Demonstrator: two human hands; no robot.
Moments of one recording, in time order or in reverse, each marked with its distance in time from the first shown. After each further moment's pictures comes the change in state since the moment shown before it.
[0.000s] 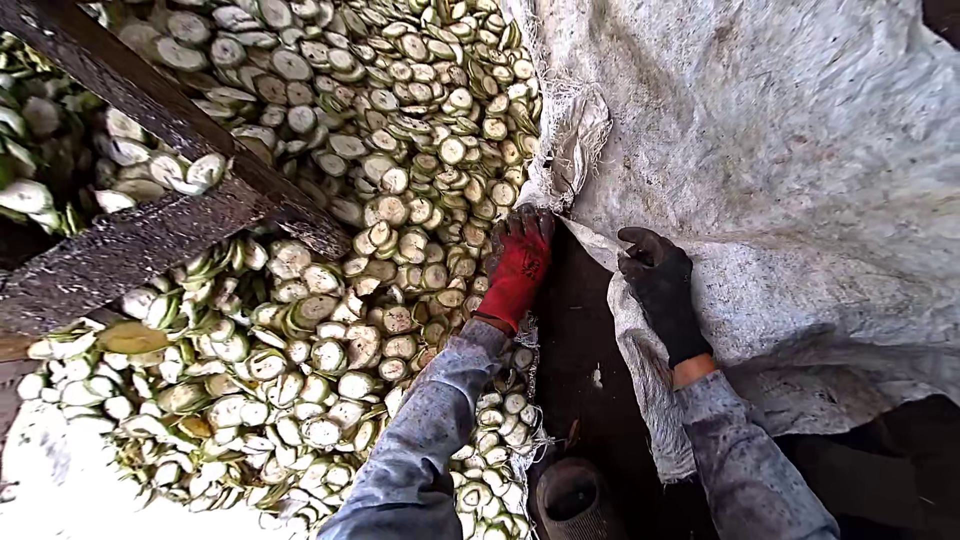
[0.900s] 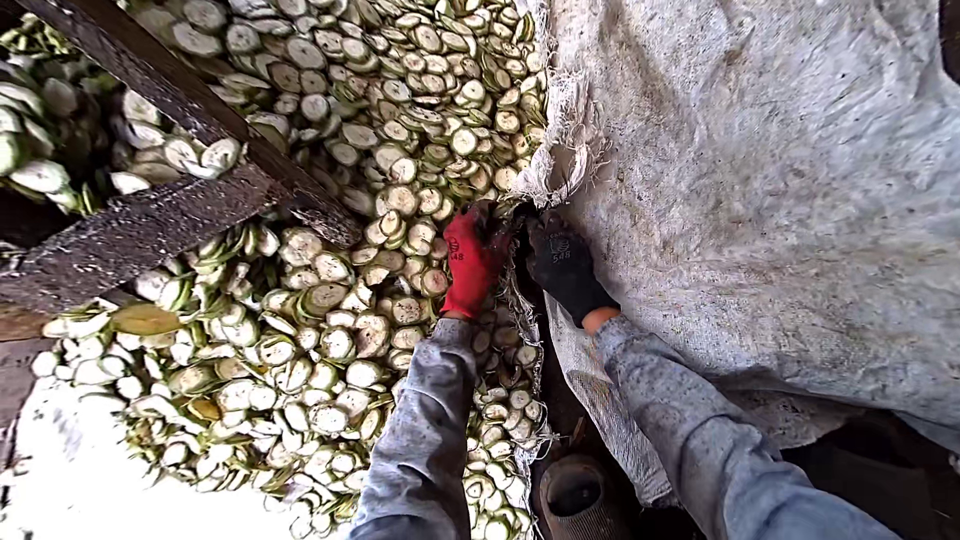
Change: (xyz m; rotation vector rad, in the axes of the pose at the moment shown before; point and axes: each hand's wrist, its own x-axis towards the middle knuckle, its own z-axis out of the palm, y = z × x) left_hand -0.015 -0.068 -0.003 -0.764 0.568 -0.212; right_hand 0.028 -0.067 0.107 -0.536 -0.292 -0.223
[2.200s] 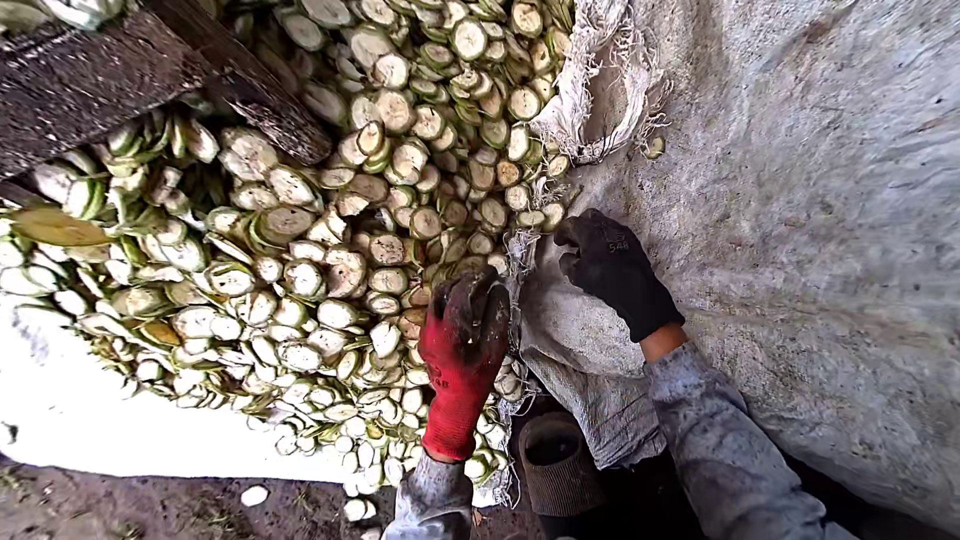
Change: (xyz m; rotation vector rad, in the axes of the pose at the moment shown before) left_hand -0.168 0.059 -0.046 0.072 0.135 -0.109; right_hand -0.044 0.038 -0.016 0.086 -0.256 -0.027
